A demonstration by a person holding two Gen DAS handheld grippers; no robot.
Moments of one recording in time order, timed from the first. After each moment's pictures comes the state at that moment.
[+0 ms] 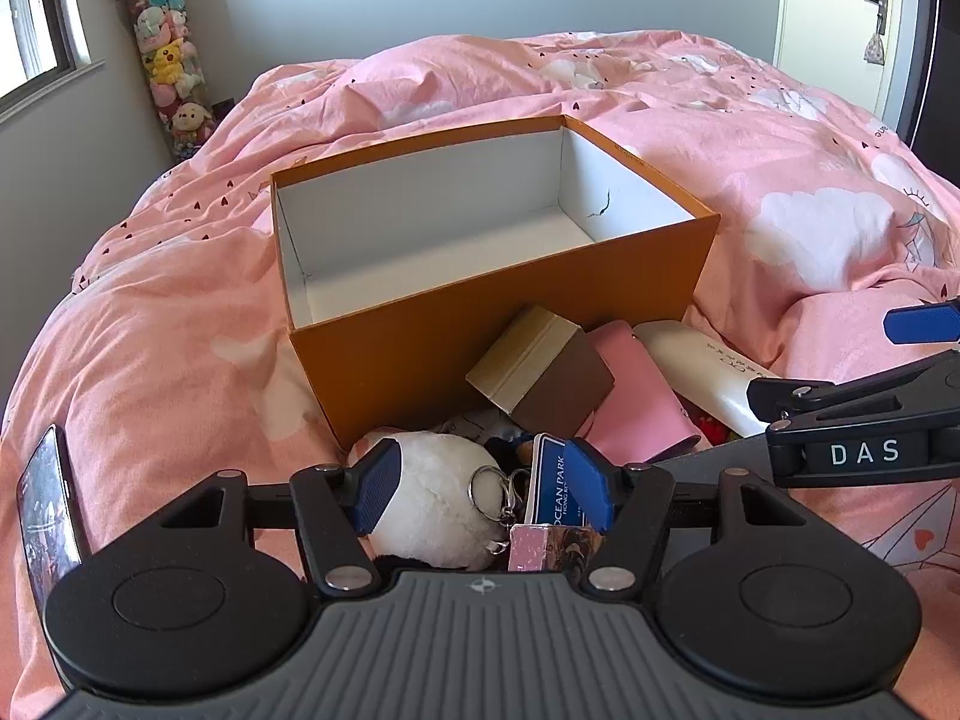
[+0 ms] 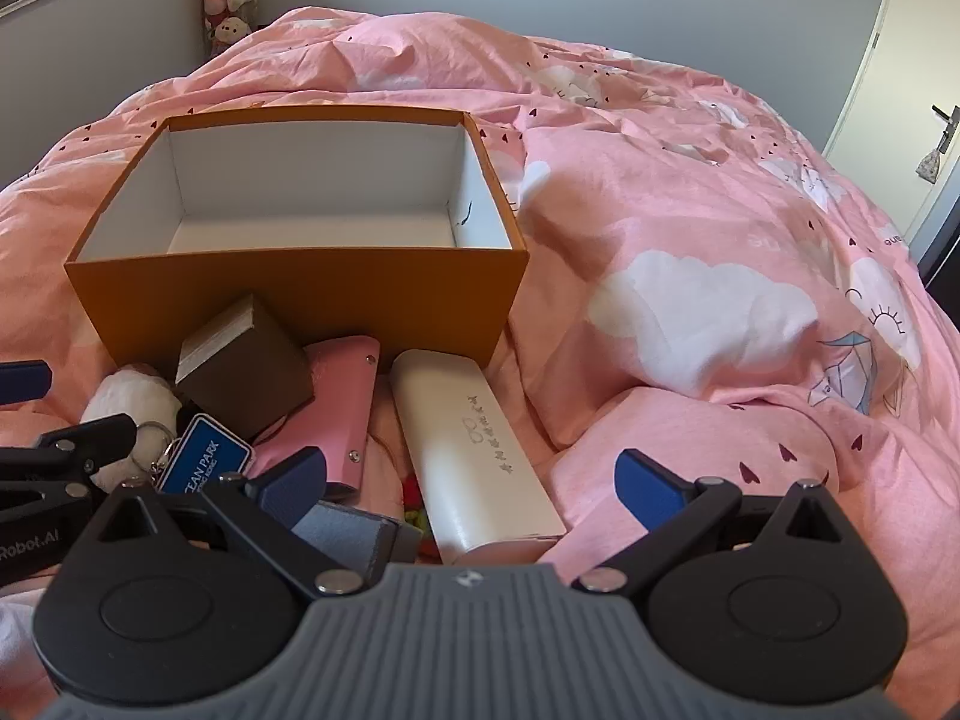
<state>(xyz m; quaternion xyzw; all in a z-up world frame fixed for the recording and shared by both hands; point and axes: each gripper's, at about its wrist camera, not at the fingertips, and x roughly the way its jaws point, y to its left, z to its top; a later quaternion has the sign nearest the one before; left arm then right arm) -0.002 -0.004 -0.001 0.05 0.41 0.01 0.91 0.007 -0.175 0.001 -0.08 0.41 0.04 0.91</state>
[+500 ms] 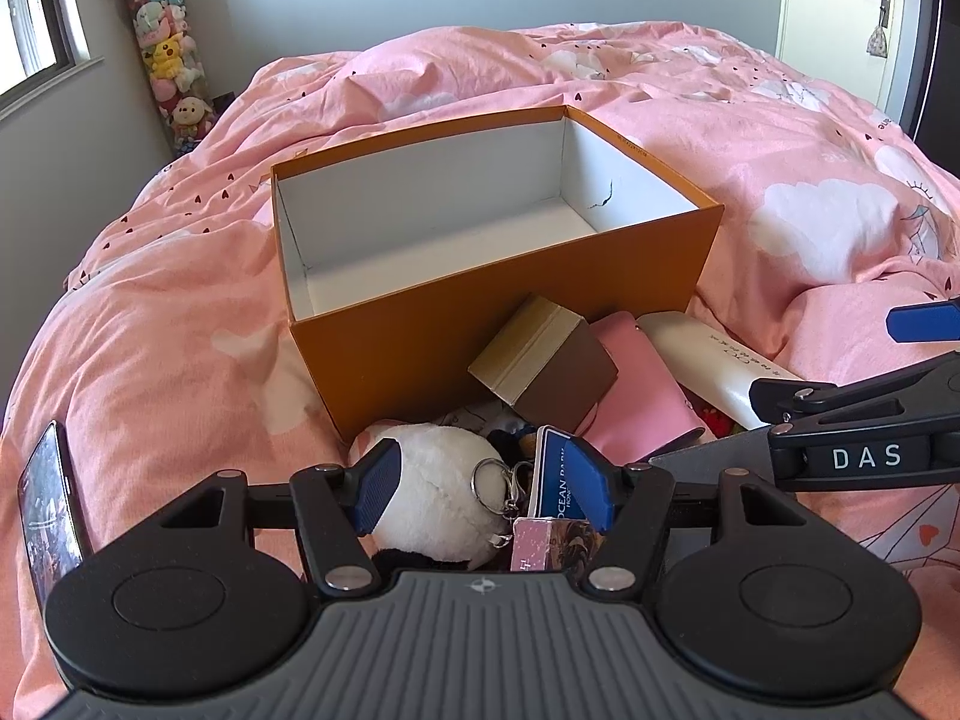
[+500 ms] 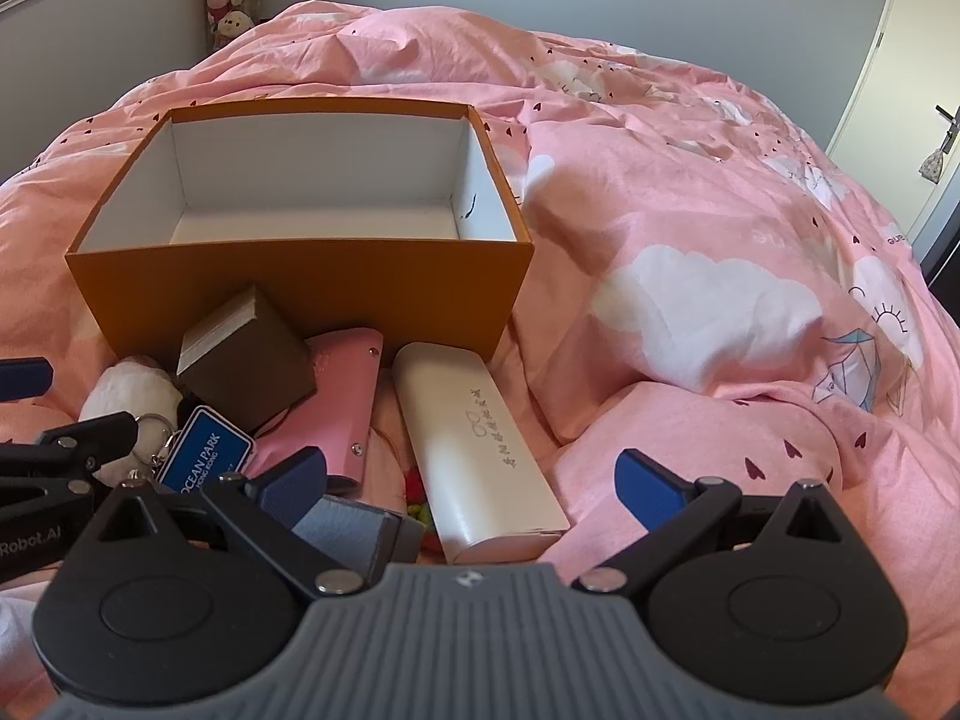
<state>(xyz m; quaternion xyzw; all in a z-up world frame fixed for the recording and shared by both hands) -0.001 -0.004 -0.003 0.05 0.42 0.01 0.91 0.008 -0.174 -0.008 -0.09 0.41 0.05 0.91</state>
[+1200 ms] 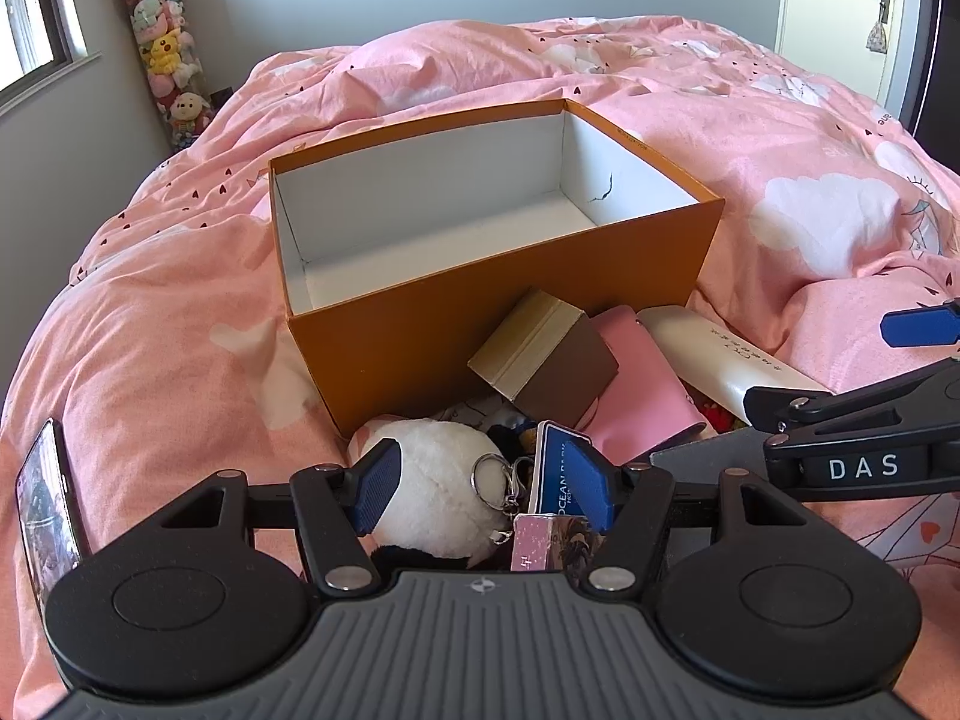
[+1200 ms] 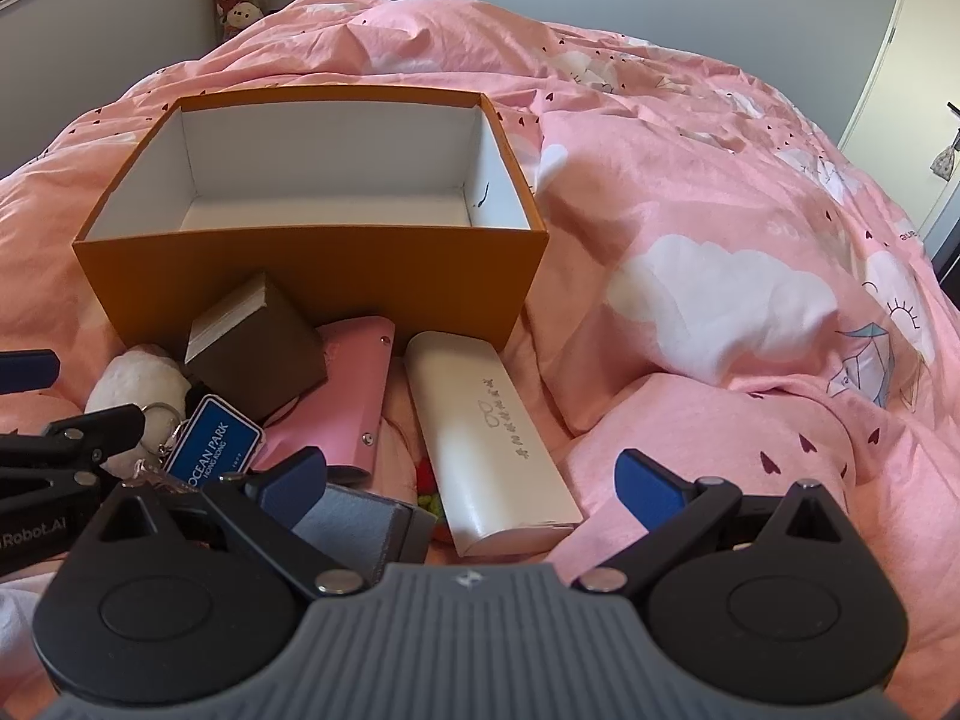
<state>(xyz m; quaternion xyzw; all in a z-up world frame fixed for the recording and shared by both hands) -0.001 -0.003 -0.005 0.05 0.43 0.01 0.90 0.010 -0.173 -0.007 -0.09 0.43 0.06 0.90</state>
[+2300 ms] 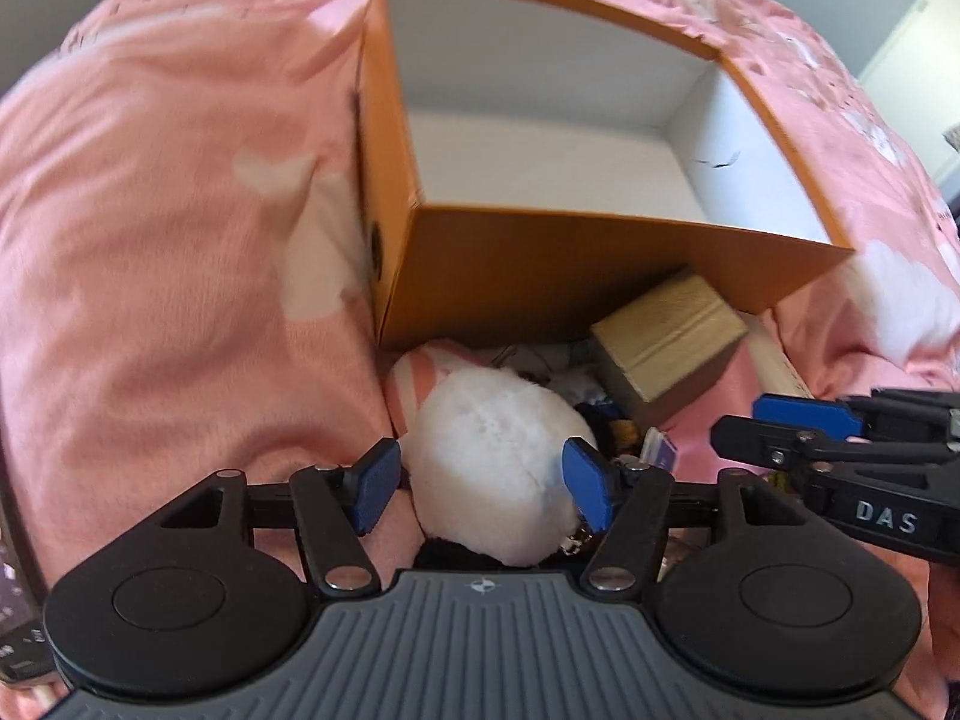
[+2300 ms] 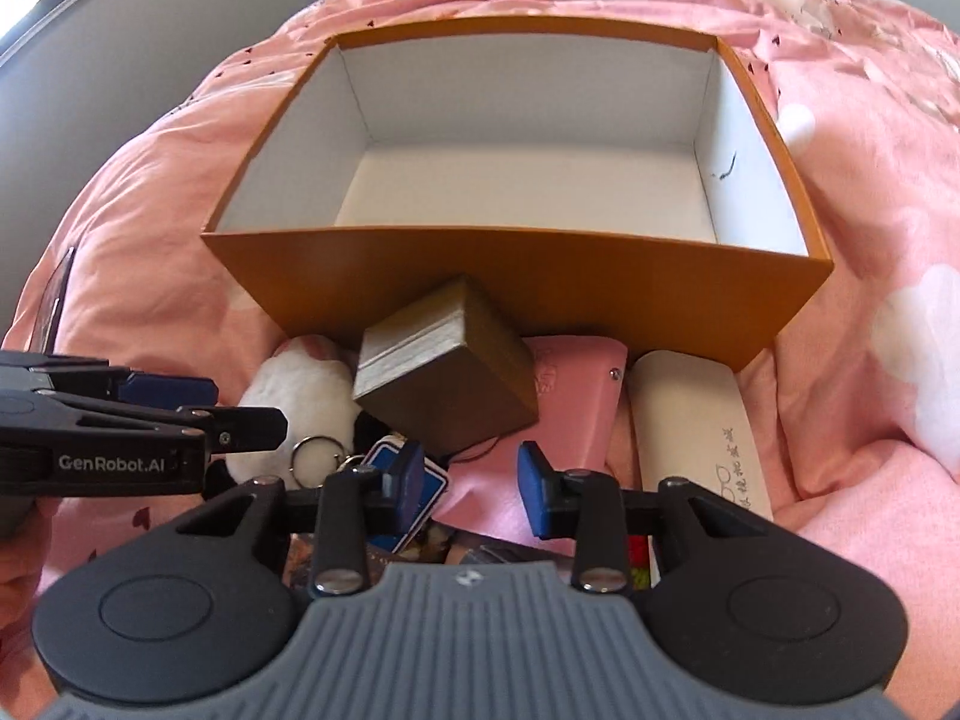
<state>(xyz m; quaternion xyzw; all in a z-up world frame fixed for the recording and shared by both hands) 0.057 0.089 -0.048 -0.15 0.55 0.02 0.82 0.080 -0.123 -0.028 -0.04 0.51 0.25 0.82</state>
